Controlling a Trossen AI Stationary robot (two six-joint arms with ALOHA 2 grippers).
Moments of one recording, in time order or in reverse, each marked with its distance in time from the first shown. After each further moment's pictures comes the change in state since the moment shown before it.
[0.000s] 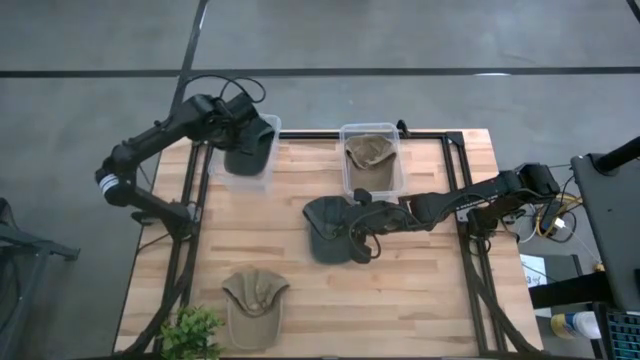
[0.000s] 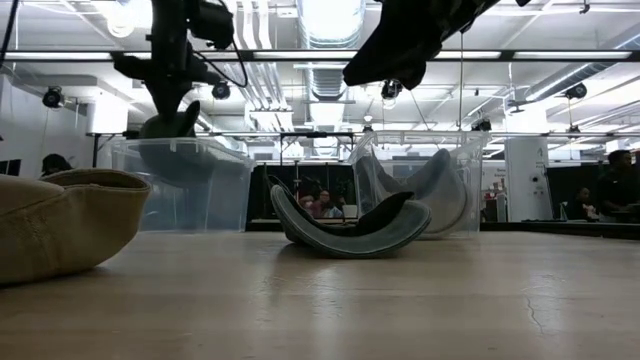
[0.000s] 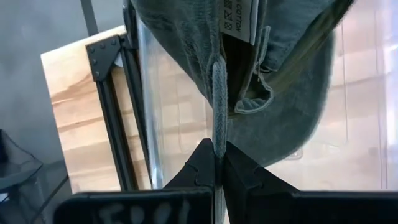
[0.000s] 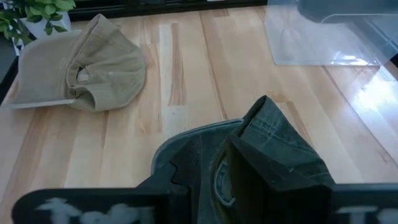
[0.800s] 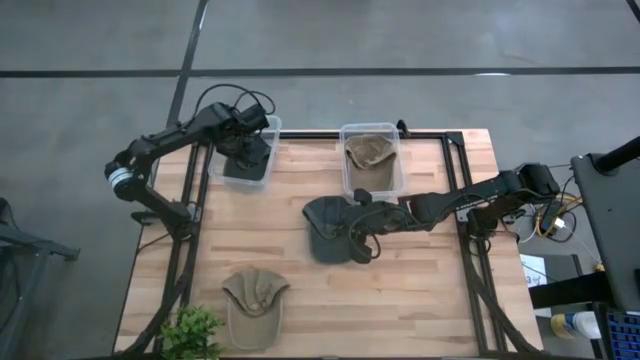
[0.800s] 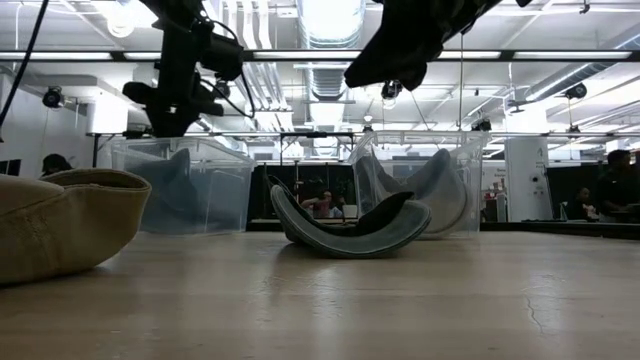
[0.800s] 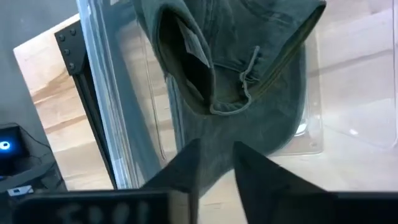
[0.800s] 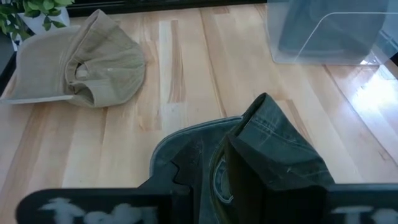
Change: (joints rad) left arm 0.002 0.076 -0.123 0.095 0.024 0.060; right arm 0.000 0.000 -0.002 -0.007 0.000 -0.005
